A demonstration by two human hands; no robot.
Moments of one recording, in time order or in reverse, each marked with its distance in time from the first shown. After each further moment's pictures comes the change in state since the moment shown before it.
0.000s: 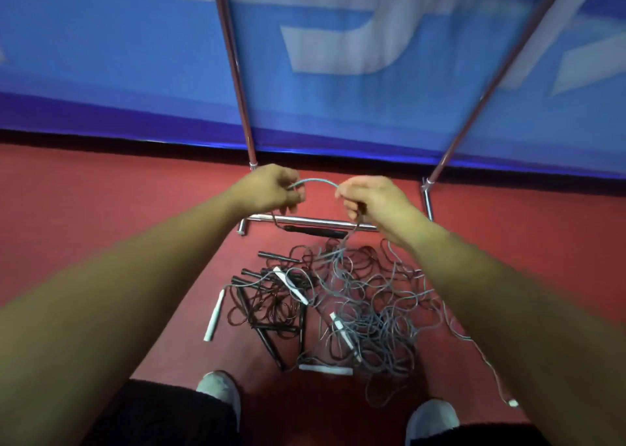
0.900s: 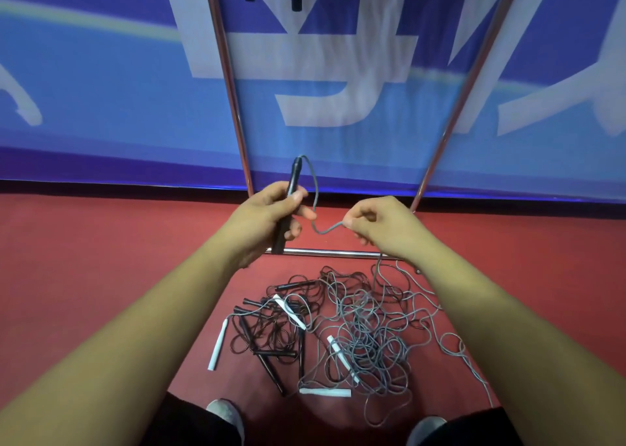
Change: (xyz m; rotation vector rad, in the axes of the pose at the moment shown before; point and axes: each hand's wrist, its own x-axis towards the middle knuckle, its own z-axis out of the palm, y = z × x) left_hand -0.096 0.094 -0.009 -0.905 0.116 0.041; right_hand -0.100 -0.072 -0.016 -0.504 0.132 -0.175
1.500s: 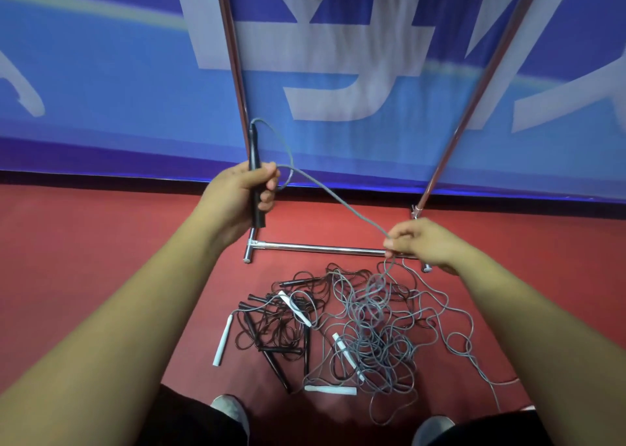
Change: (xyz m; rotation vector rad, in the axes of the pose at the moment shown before) left_hand 0.016 0.019 -0.043 -0.167 0.186 0.021; right_hand 0.017 0.074 -0.018 -0.012 -0.196 0.230
